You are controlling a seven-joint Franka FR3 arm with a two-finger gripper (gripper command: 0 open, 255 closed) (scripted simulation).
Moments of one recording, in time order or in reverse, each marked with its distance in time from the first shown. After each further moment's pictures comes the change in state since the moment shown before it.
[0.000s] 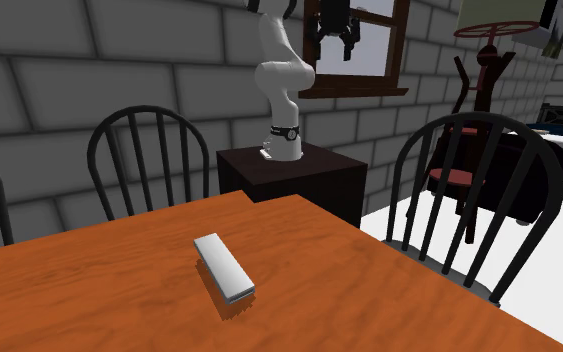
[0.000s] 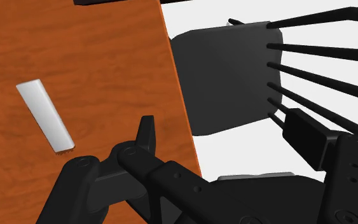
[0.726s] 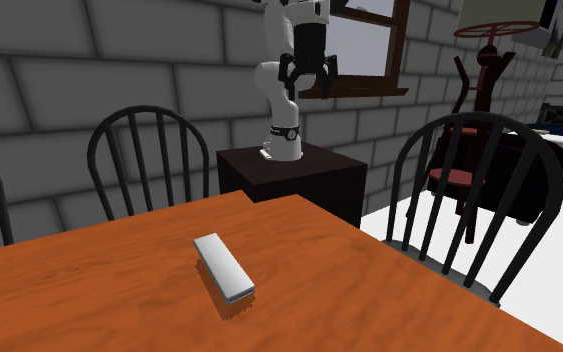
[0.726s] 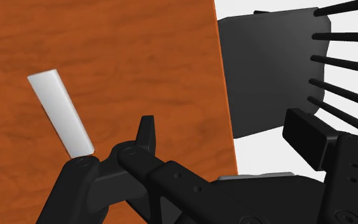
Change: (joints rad) arm -0.058 0.249 -0.159 -0.051 -0.062 0.300 -0.180
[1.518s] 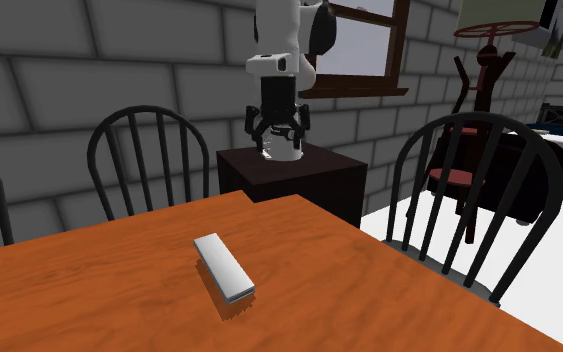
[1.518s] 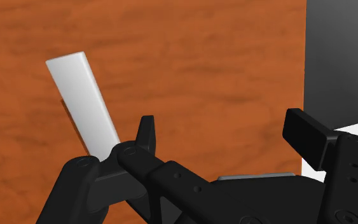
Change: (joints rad) arm -0.037 0.426 -0.142 0.122 0.114 0.290 -0.264
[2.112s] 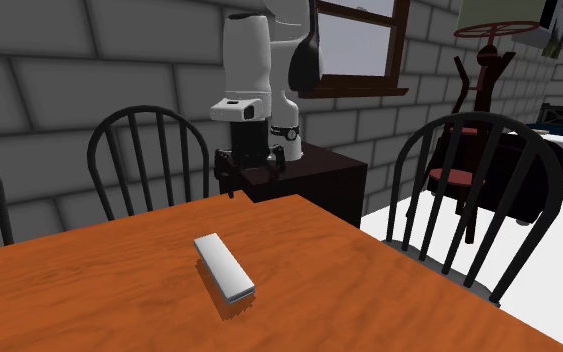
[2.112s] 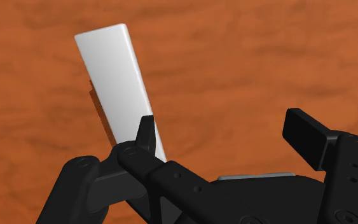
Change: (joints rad) arm -0.116 0.363 0.023 0.233 0.198 0.099 -0.233
